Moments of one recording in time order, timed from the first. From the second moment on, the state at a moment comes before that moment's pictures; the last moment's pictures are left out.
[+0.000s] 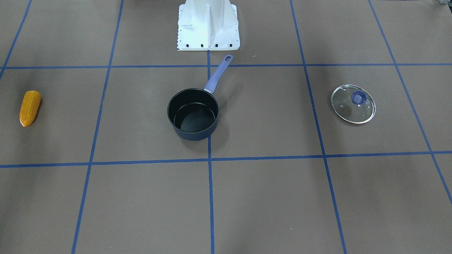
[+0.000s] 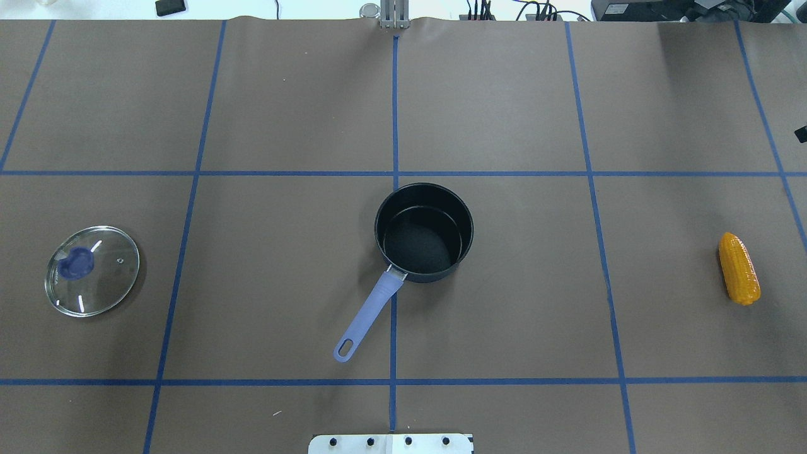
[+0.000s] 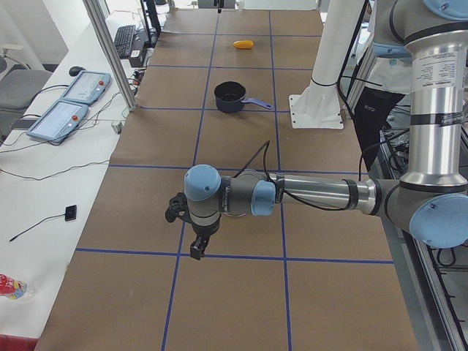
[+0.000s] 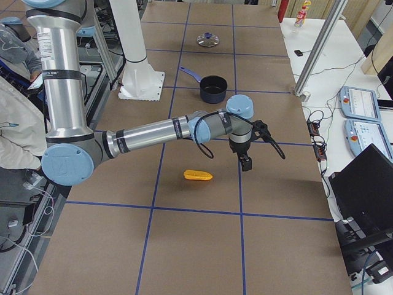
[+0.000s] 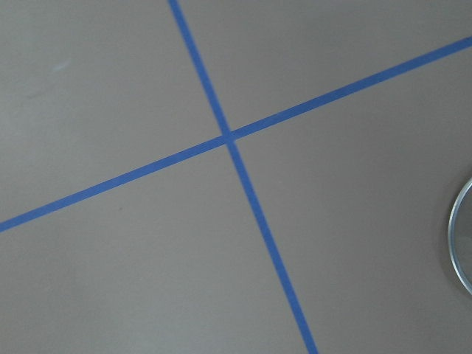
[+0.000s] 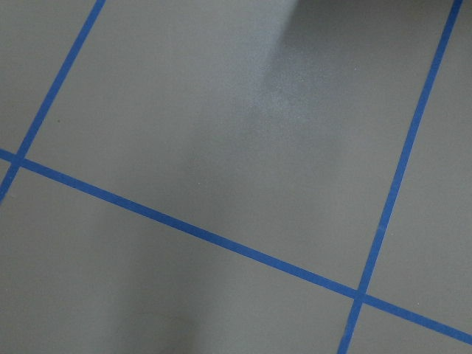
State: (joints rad) left arm -1.59 -1.49 -1.70 -1.59 -2.32 0.28; right arm 1.38 -1.50 1.77 -1.45 2.29 0.04
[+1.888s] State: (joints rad) left arm -1.59 -1.50 -1.69 -1.59 -2.32 0.28; right arm 0.81 -1.90 1.69 -0.61 1.86 0.78
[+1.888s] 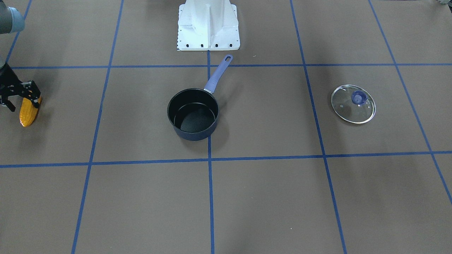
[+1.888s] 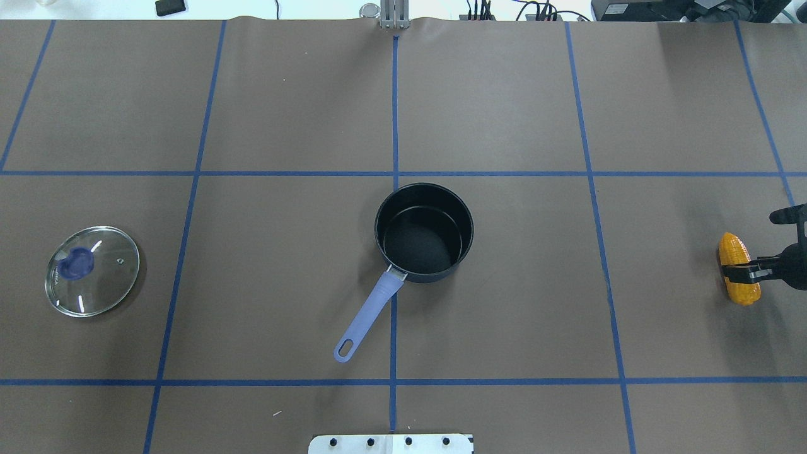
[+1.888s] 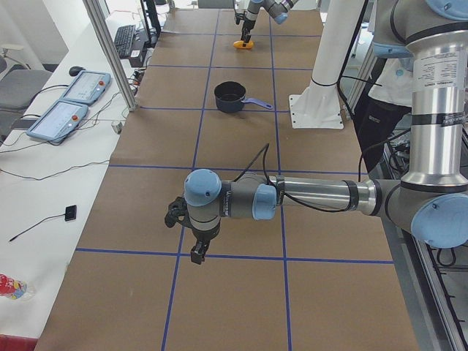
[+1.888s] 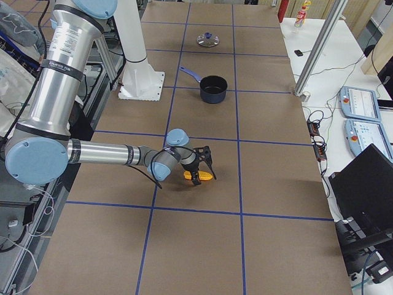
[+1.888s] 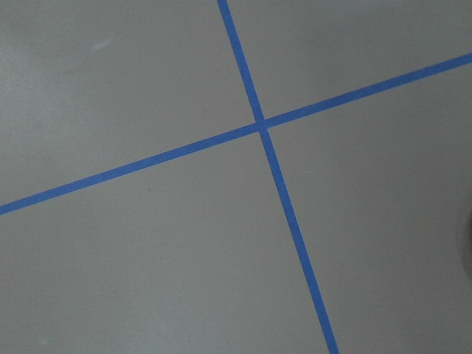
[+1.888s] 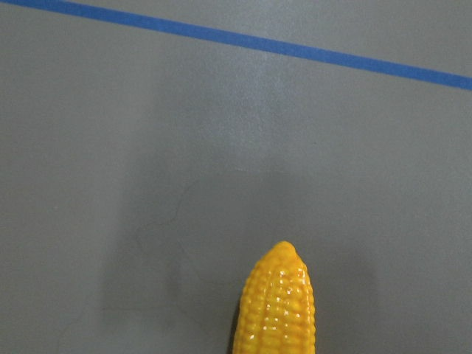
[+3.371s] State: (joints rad) left arm -1.59 -1.50 -1.69 -1.59 -2.32 0.28; right arm 0.91 -1.22 1.80 -1.30 2.00 0.92
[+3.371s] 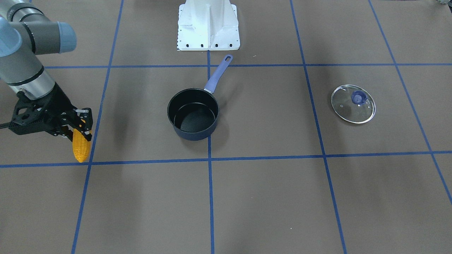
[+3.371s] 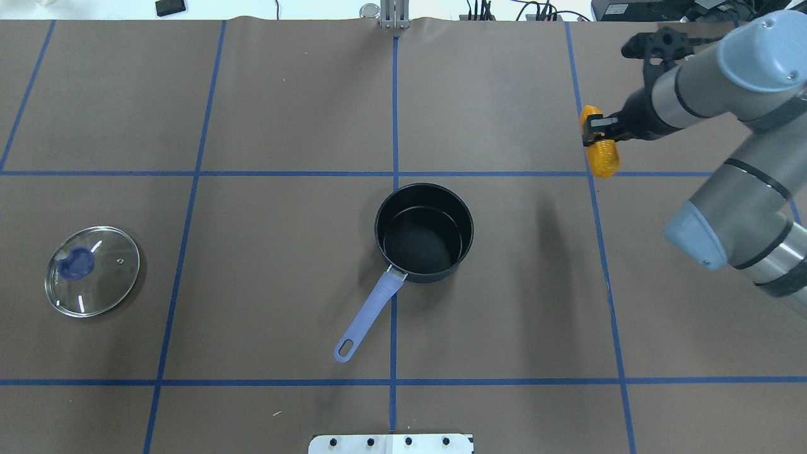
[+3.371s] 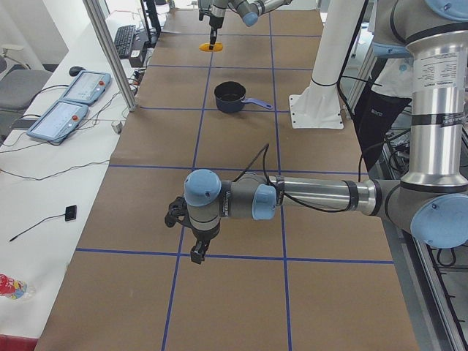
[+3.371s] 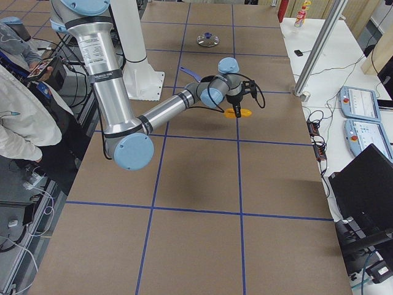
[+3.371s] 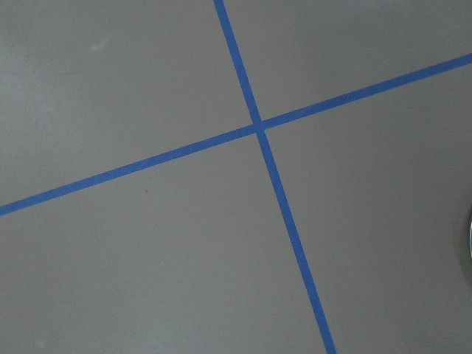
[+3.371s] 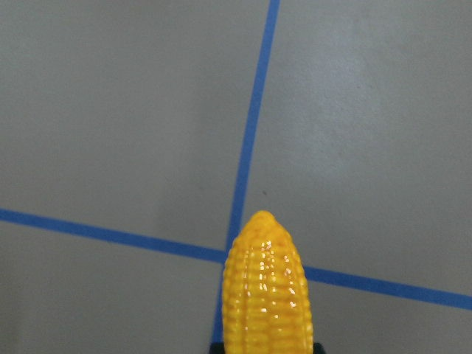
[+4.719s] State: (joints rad) left arm -1.59 -1.50 -1.69 -1.60 -2.33 0.28; right arm 0.40 -0.92 1.76 -1.51 1.50 1.38
